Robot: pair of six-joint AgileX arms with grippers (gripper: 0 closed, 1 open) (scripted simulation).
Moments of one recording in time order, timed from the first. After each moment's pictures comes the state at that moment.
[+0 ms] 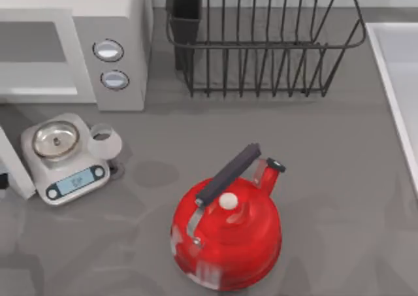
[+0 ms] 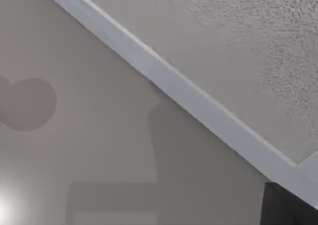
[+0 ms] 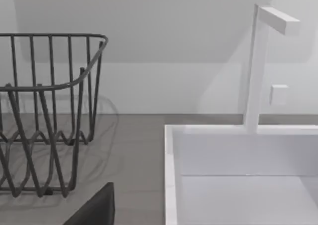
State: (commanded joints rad) left arm 0.25 1.13 0.43 -0.09 0.17 0.21; right arm 0.00 0.00 0.00 0.00 0.00 0.00
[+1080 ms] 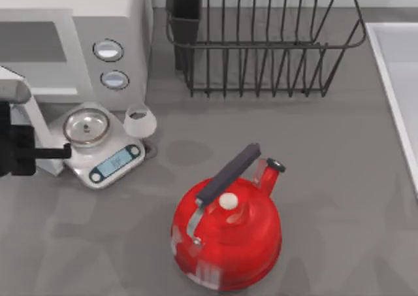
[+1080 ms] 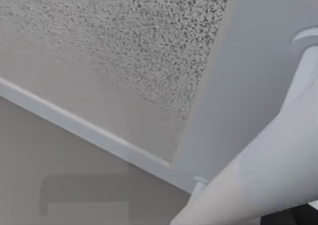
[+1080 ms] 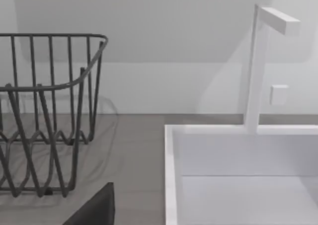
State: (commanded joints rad) left arm -0.05 1.24 0.58 -0.10 -0.02 0.03; right arm 0.00 0.00 0.00 0.00 0.00 0.00
